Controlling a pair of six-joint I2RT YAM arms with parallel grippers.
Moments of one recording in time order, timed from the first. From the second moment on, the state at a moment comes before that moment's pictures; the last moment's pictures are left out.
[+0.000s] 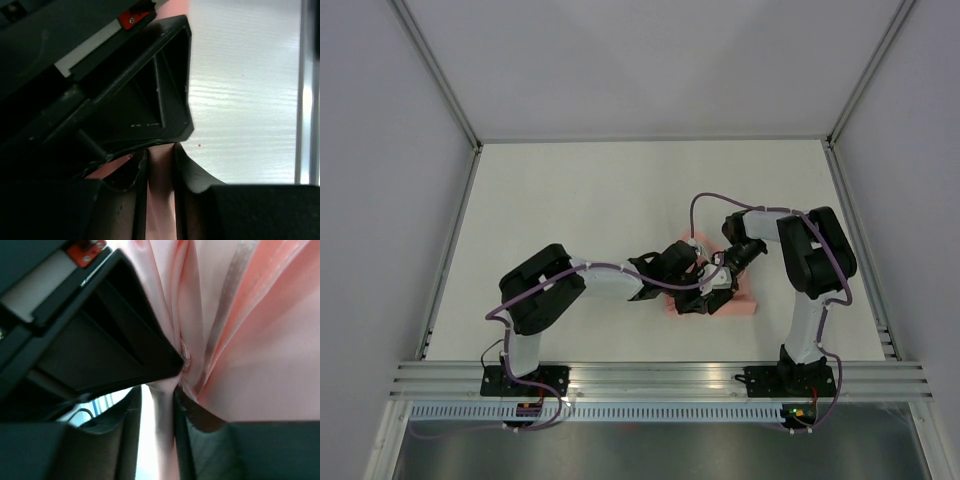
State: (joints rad) left arm -1.05 1.91 1.04 0.12 0.42 0.25; right arm 0.28 1.99 1.08 -1.09 -0.87 -0.97
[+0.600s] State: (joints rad) left arm -0.89 2.07 1.18 0.07 0.81 0.10; right arm 0.13 1.75 1.06 -0.82 -0.72 -0.94
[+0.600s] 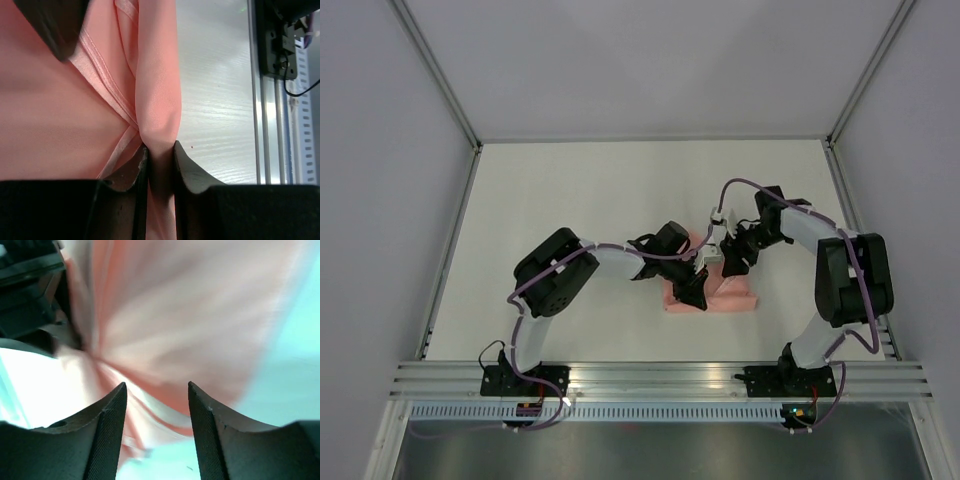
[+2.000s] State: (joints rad) left arm -0.78 2.23 1.25 0.04 1.18 -0.16; right arm 0.74 1.05 0.32 -0.11 -0.24 -0.83
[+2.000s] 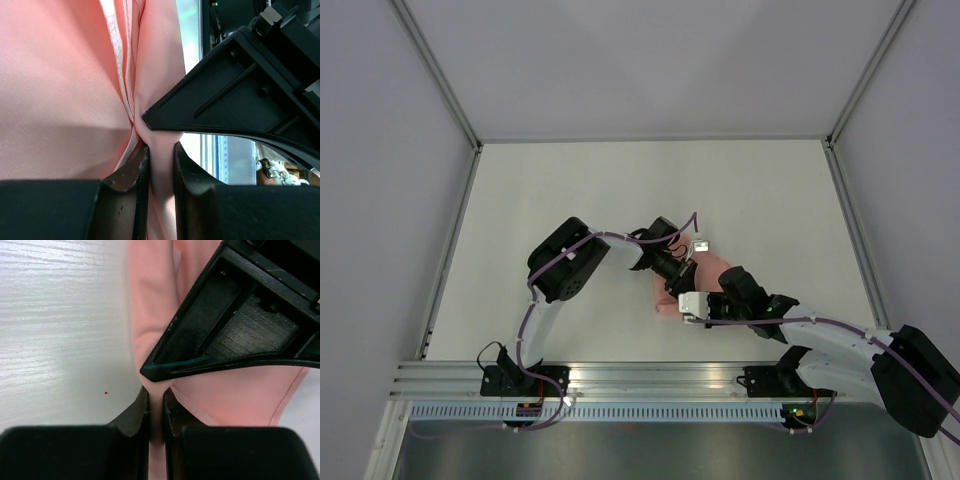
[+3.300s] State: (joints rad) left arm -0.74 1.35 0.52 0.54 0.31 -0.31; right arm 0.45 1.75 0.97 -0.74 -0.73 -0.96
